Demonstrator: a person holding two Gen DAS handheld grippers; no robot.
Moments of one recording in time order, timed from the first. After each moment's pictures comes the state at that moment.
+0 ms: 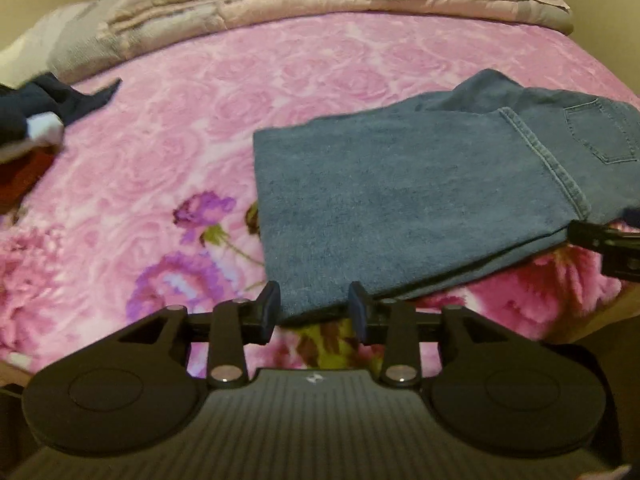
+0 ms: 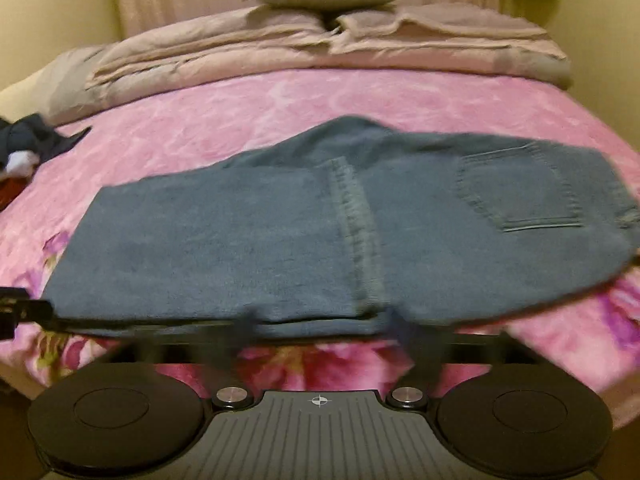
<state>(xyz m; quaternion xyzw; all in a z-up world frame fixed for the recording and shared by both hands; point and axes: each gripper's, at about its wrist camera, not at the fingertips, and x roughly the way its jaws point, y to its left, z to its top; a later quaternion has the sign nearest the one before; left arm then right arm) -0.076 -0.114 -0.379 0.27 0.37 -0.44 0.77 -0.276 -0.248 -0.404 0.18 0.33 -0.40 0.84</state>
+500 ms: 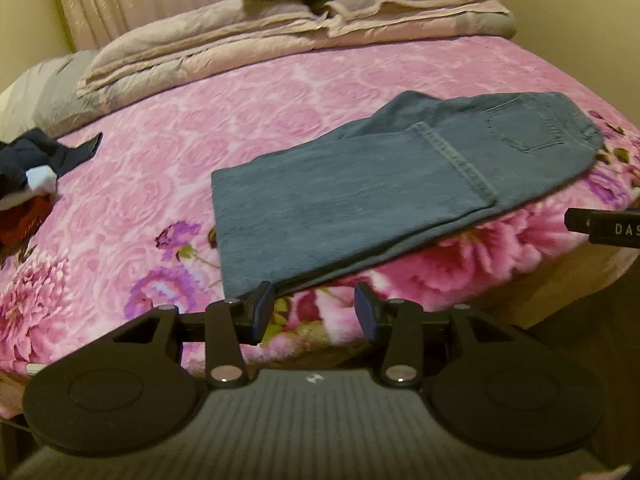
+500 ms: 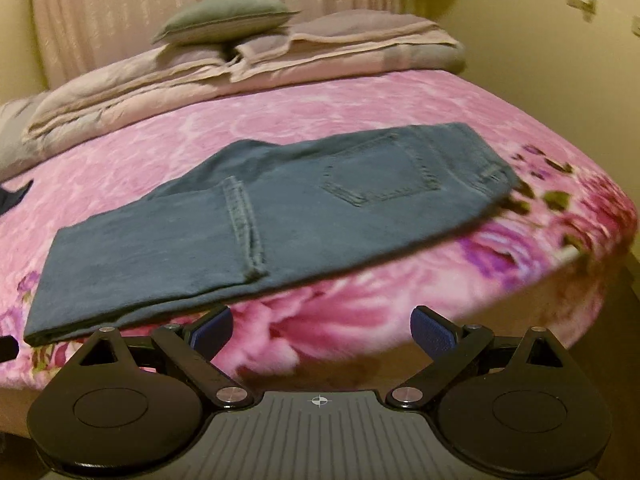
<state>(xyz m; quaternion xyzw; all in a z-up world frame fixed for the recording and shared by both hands) -0.149 -0.075 -0.335 0.28 0.31 -0.50 0.76 -0.362 -0.211 -0.359 0.24 0.30 -0.50 0.78</state>
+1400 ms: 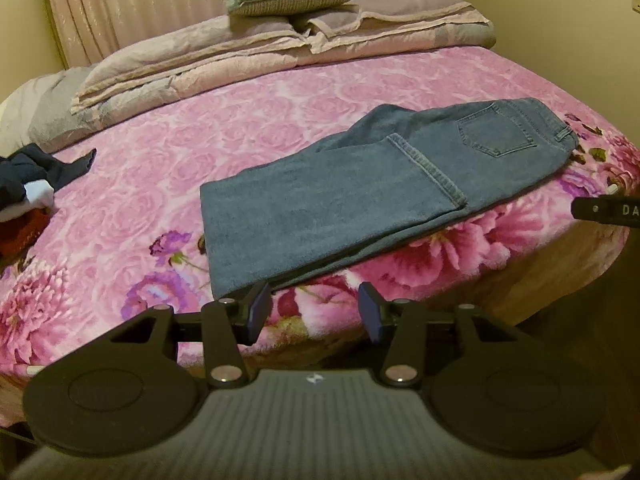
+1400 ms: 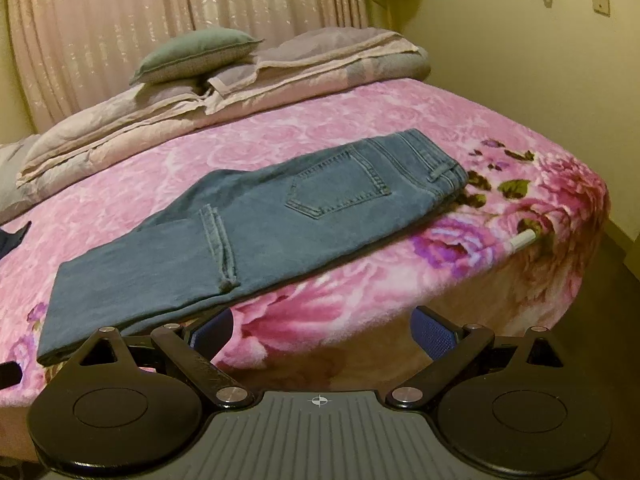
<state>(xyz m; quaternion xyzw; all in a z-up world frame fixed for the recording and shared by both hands) -0.167 -0.061 -0.325 0.27 0.30 -0.52 0.76 -0.403 -0.204 -0.341 0.26 0.26 -0.51 0.77</state>
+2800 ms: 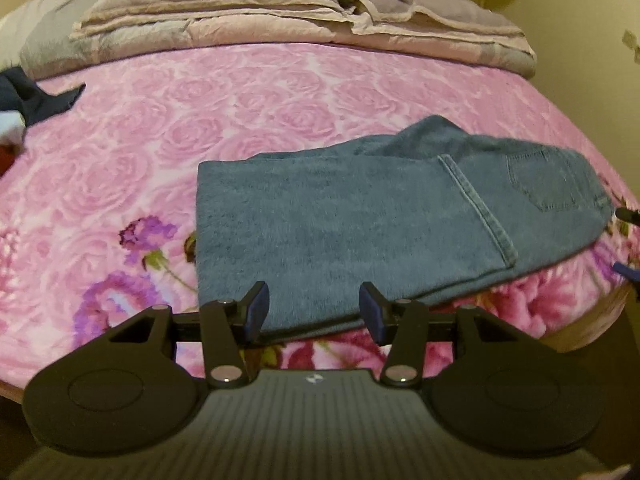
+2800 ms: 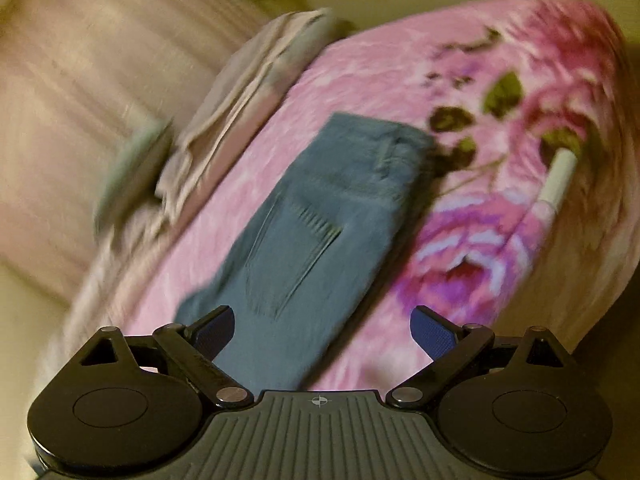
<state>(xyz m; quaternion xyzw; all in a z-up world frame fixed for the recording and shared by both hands) -0.077 -0.122 -0.361 0.19 0.39 -0.50 0.75 -0.499 -0.374 -0.405 0.53 0.03 -0.47 0.70</state>
